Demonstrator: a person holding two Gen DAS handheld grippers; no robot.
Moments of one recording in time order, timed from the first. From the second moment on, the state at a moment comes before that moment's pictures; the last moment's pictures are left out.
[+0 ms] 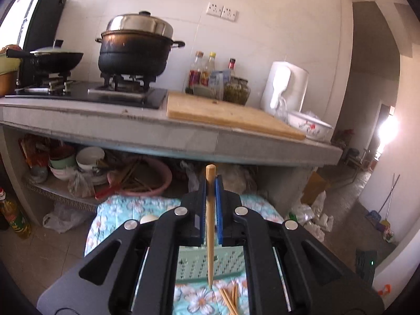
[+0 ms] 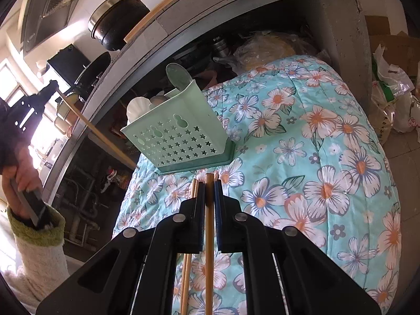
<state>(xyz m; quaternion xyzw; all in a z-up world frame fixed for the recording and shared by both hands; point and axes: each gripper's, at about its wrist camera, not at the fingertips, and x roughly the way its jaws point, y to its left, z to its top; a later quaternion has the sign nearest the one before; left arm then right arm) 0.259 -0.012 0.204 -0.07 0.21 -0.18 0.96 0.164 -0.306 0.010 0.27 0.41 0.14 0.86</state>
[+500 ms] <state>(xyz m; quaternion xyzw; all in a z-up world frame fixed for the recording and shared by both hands) 0.350 -0.053 0.200 -0.06 0.15 -0.10 0.98 0.157 -0.322 0.004 0.29 0.41 0.14 0.85</state>
